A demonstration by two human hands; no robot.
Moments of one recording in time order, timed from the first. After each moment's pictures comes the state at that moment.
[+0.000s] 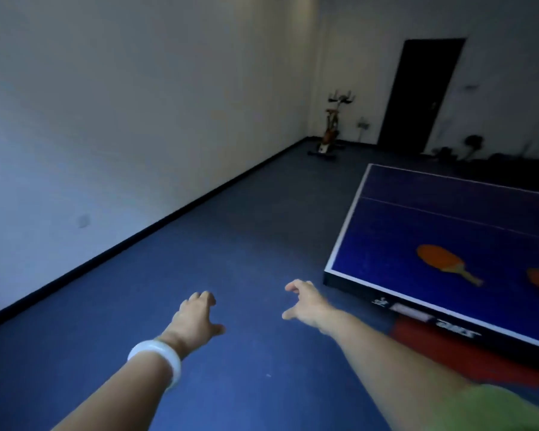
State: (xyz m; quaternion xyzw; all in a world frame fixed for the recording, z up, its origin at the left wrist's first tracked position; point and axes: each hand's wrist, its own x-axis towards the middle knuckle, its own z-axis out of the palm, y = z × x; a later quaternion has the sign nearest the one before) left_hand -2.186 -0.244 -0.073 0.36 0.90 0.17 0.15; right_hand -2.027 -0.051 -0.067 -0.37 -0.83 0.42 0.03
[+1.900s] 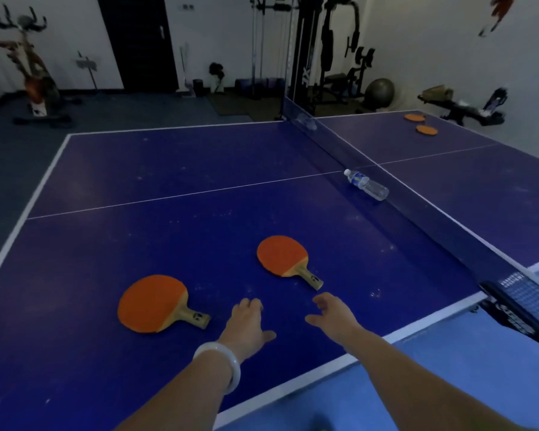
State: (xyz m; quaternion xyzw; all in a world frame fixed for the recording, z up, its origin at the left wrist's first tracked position) left_hand -1.695 0.550 -0.168 0.71 0.62 0.04 0.33; right_hand -1.487 0.550 -0.173 -0.74 -0.53 0.38 0.15
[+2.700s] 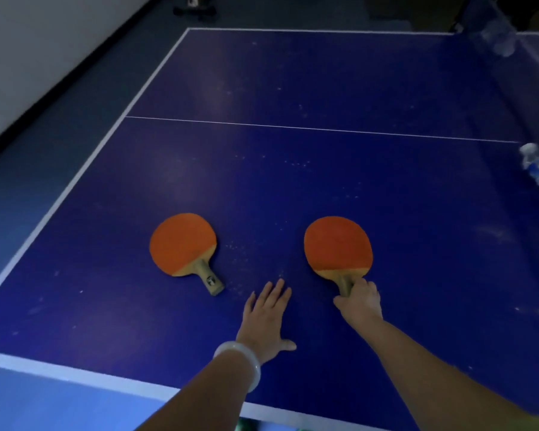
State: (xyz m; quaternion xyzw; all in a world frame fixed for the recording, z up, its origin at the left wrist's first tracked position) left_hand -1.647 0.602 -0.272 0.64 0.72 -0.05 0.26; right_hand -1.476 0.718 -0.262 -0.71 -0.60 0.37 -0.02
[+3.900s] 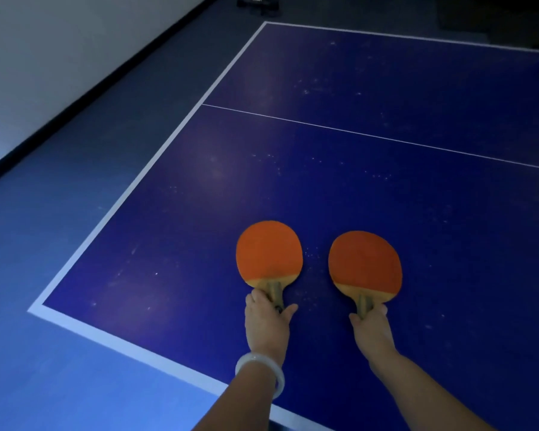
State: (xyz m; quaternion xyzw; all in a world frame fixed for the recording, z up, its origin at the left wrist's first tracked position) left_hand -1.750 0.568 -0.272 0.19 0.90 0.30 0.26; right_hand -1.600 0.660 -0.269 -0.70 -0.53 0.47 0.06
